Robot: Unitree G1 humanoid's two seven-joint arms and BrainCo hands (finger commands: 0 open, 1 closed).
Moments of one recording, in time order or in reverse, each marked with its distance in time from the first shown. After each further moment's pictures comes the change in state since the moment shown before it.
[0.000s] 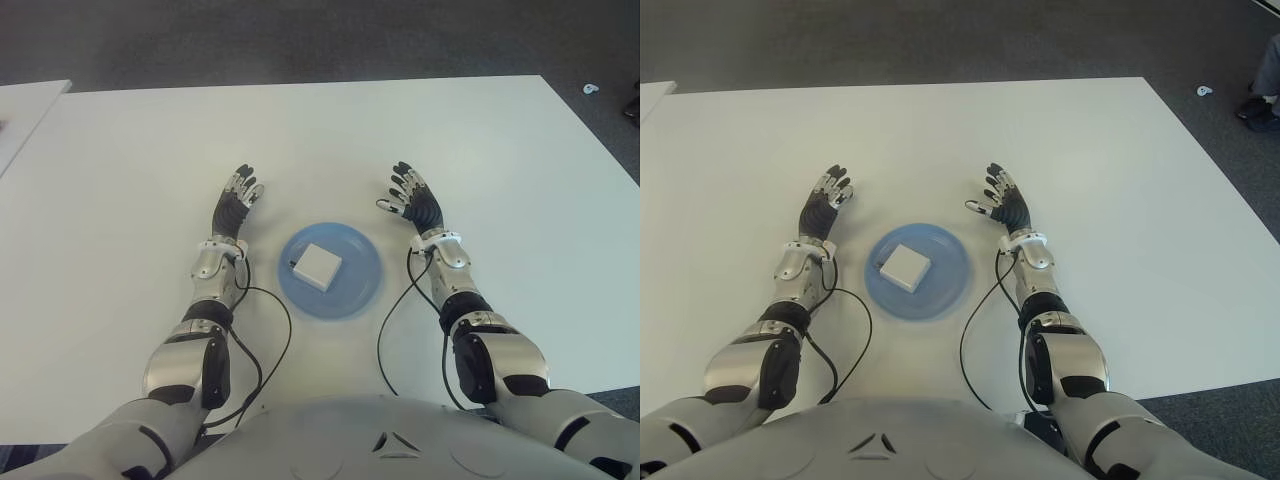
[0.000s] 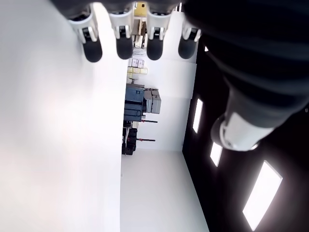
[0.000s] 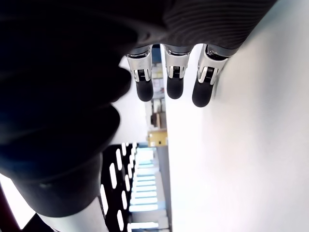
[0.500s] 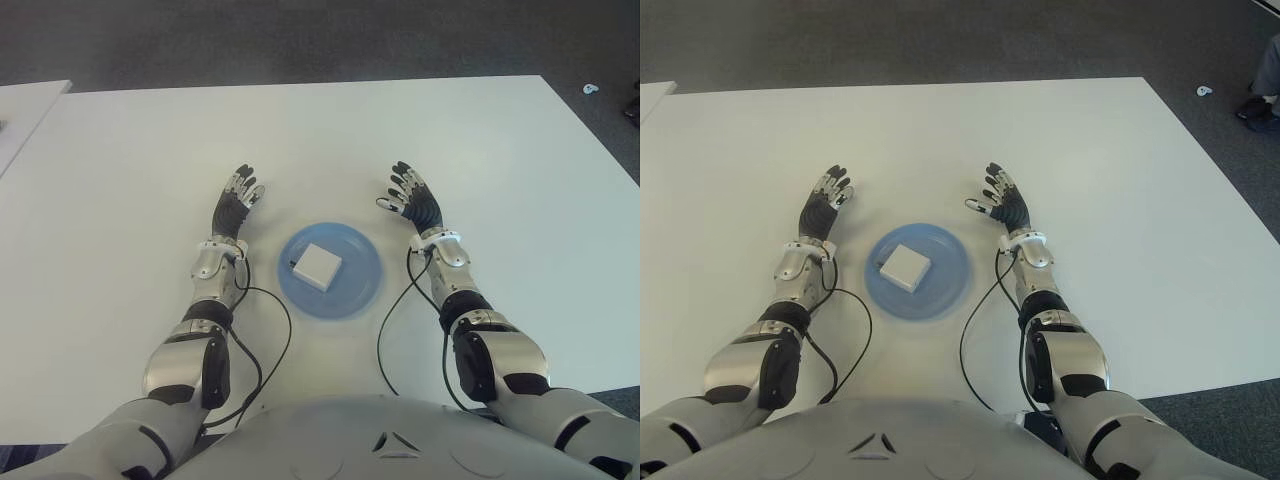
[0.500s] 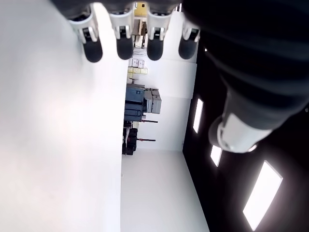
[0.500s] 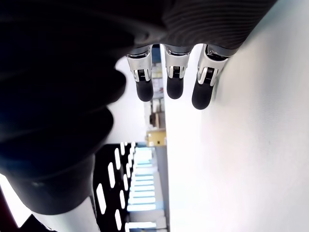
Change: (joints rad) left arm 0.000 0.000 0.000 0.006 0.005 0.000 0.000; right arm -0.009 -0.005 0.012 0.012 -0.013 0.000 -0.016
